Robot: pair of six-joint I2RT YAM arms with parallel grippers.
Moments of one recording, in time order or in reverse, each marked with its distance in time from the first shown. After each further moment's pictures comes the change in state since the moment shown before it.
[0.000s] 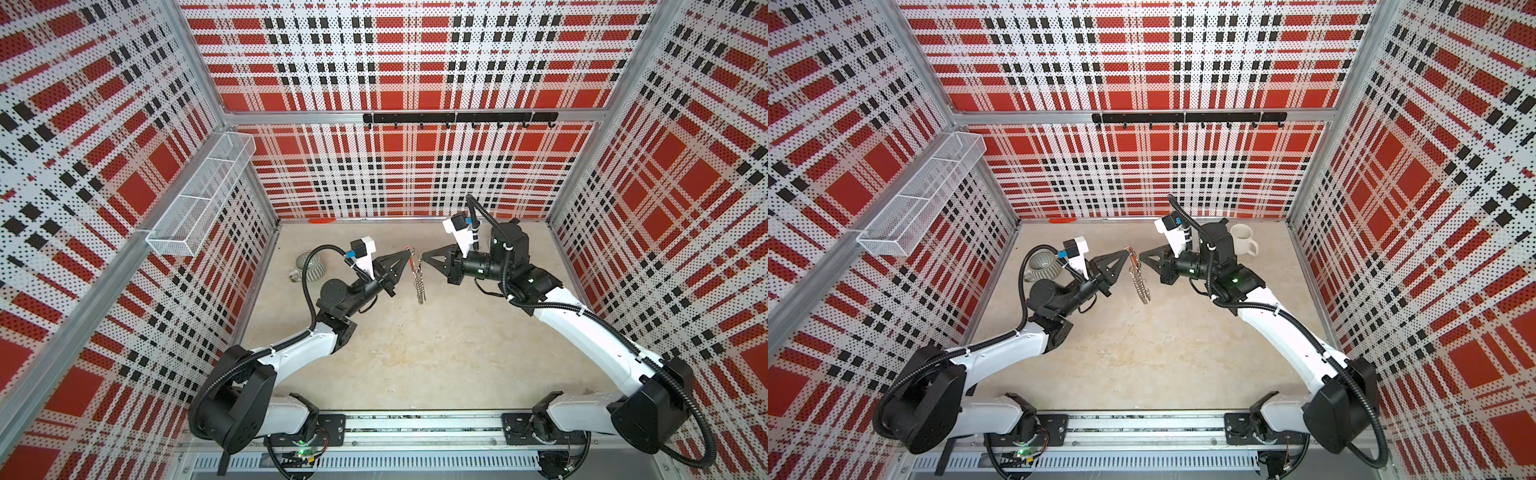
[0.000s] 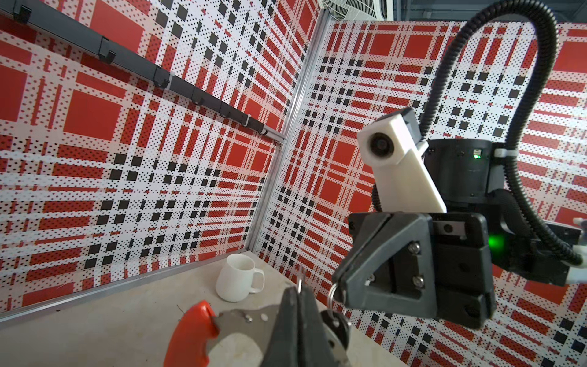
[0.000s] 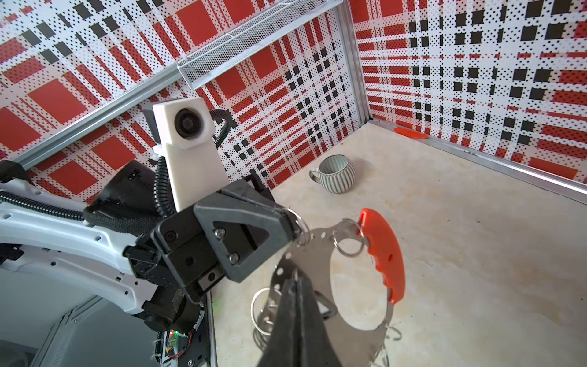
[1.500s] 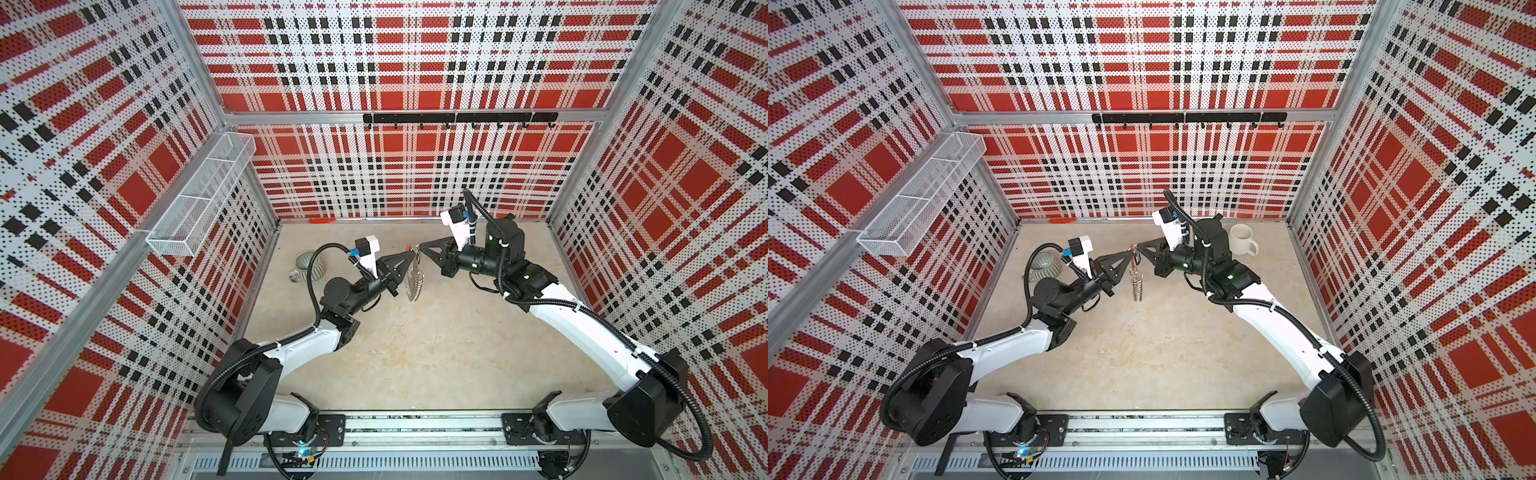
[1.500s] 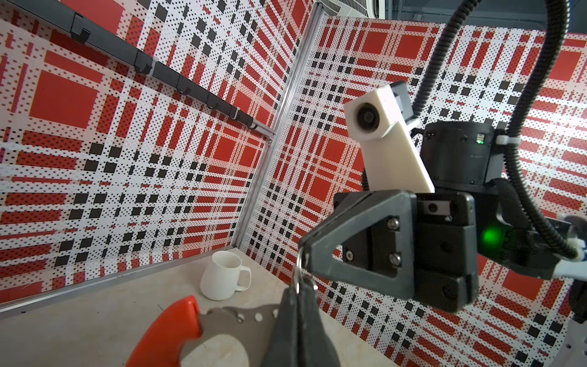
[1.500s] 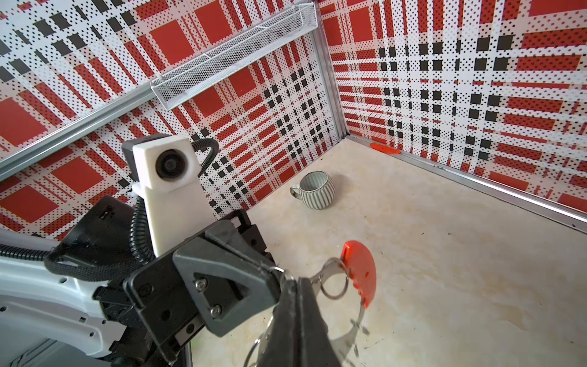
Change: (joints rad) left arm -0.008 0.037 0.022 0.035 0.034 -0.046; right arm 0.017 0.035 0.052 0.008 0.153 0.016
